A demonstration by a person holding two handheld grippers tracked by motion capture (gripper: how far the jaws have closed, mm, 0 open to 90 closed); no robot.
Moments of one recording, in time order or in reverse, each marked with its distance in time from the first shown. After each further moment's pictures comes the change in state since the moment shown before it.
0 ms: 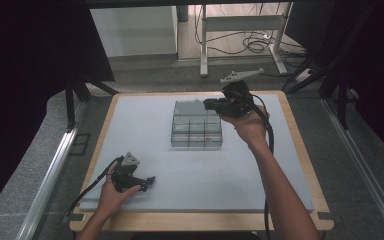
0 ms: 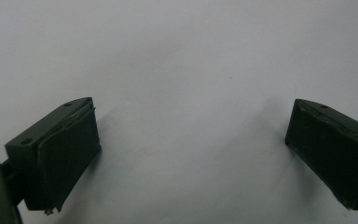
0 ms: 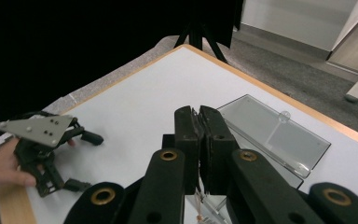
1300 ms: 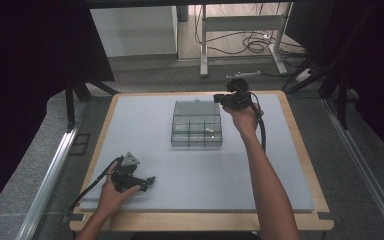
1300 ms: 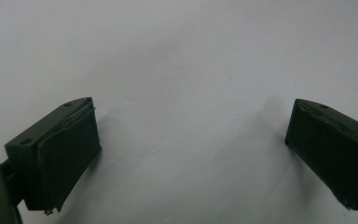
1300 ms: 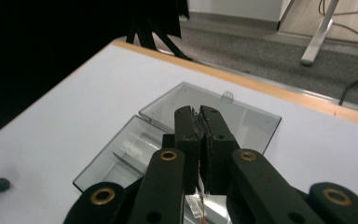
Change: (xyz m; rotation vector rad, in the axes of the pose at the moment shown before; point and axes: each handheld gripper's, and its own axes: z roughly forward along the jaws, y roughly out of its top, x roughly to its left) left arm 0.000 0.000 0.000 -0.004 0.003 0.002; right arm -0.078 -0.029 0.066 0.005 -0.168 0.192
